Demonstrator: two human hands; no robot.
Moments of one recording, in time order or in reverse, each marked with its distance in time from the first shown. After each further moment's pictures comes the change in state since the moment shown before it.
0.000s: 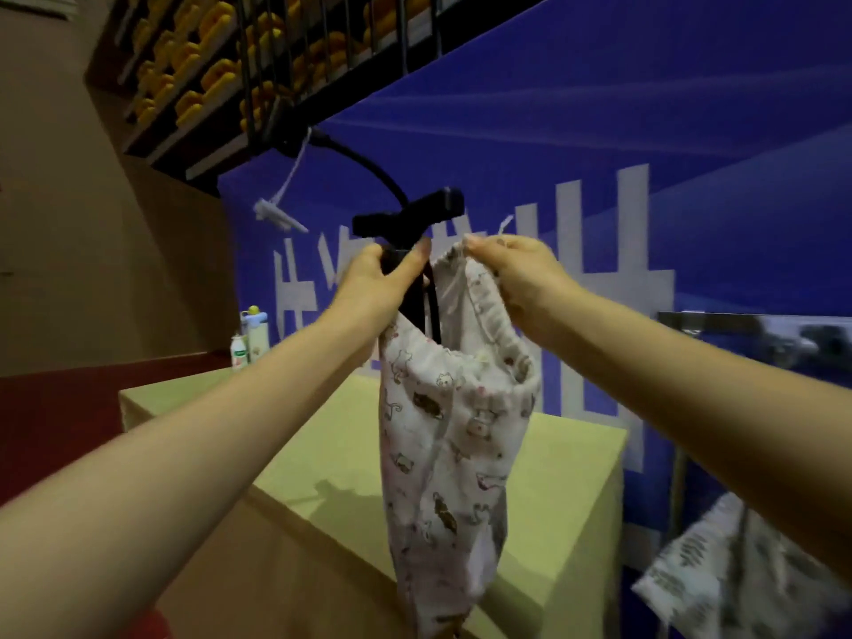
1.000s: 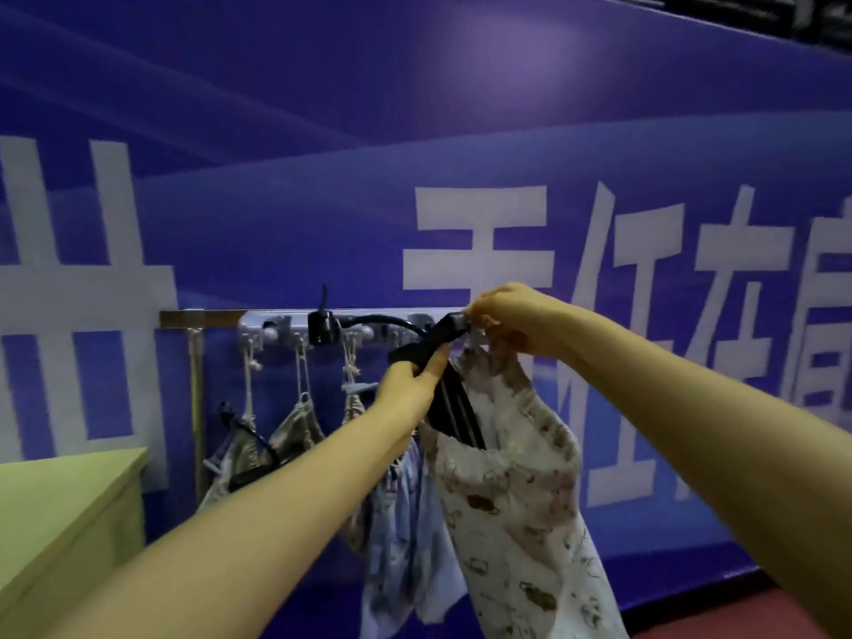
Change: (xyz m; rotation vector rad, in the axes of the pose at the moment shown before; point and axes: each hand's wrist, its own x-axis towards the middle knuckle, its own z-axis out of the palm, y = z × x) left_hand -0.205 0.152 0.457 -0.534 -0.843 -0.200; right_hand -0.228 -0.114 -0.428 -0.740 0.717 0.475
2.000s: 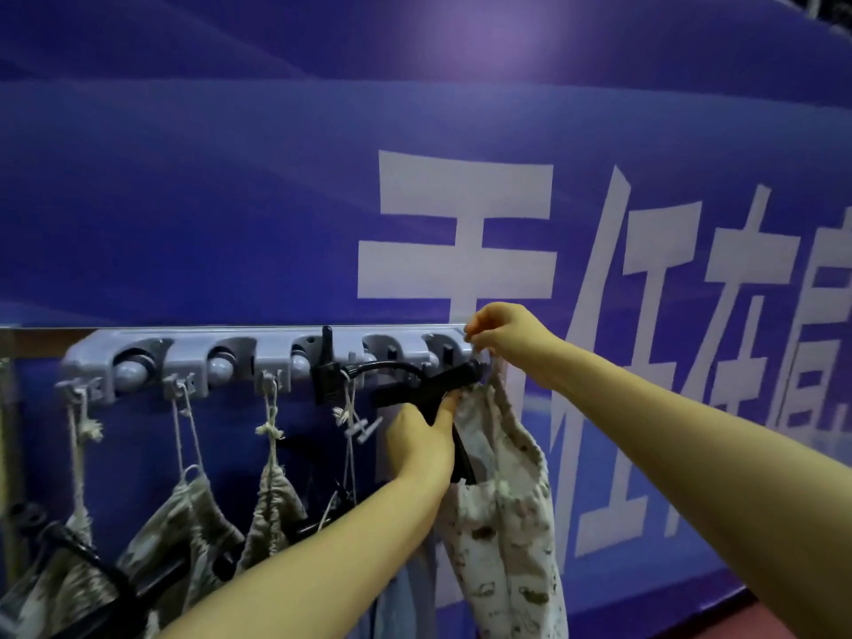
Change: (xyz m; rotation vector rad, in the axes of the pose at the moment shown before) left_hand 0.153 -0.063 0.087 0.125 0.136 -0.135; right_hand 0.184 0.077 -0.031 -0.207 0.161 -0.118
